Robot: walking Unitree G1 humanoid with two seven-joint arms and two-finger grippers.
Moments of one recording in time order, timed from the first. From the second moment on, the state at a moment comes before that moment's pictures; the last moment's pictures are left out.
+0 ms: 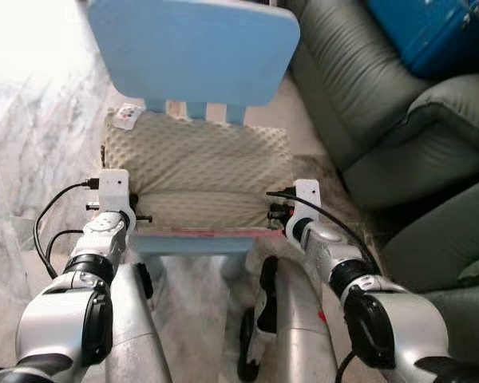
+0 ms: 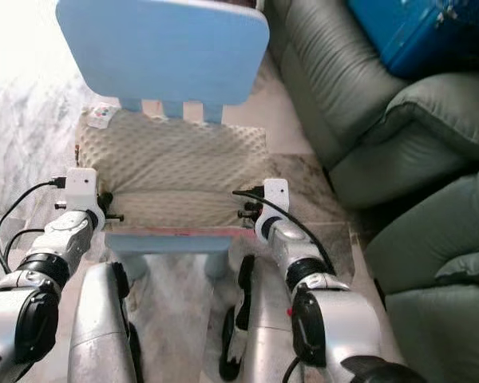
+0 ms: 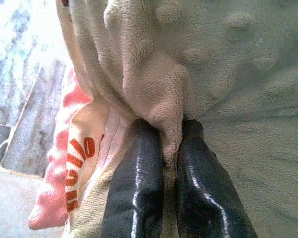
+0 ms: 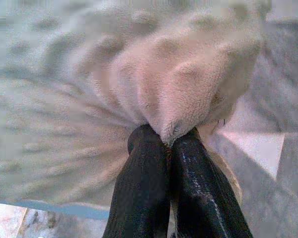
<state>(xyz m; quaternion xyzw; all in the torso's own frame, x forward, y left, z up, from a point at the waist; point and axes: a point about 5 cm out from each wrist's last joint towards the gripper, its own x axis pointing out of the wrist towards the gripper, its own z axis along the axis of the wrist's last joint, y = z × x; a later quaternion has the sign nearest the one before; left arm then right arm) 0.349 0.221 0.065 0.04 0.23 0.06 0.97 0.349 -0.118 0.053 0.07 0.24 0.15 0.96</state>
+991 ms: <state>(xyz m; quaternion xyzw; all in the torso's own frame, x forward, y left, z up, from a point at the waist) 0.271 0.165 0.080 0.06 0.06 0.00 1.00 0.274 -0.165 0.049 0.03 0.04 0.06 1.00</state>
